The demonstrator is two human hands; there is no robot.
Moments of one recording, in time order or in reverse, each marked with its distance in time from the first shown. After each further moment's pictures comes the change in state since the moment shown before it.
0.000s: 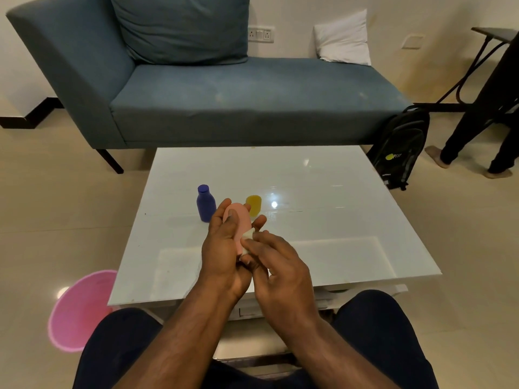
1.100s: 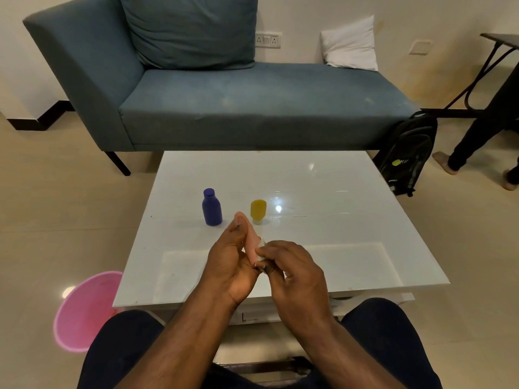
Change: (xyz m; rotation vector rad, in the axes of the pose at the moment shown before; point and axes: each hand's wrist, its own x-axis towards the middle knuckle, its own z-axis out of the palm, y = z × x) left_hand 0.003 0.001 -0.003 -0.048 0.057 -0.193; right_hand 0.004 0.019 -0.008 -0.007 -0.027 -0.021
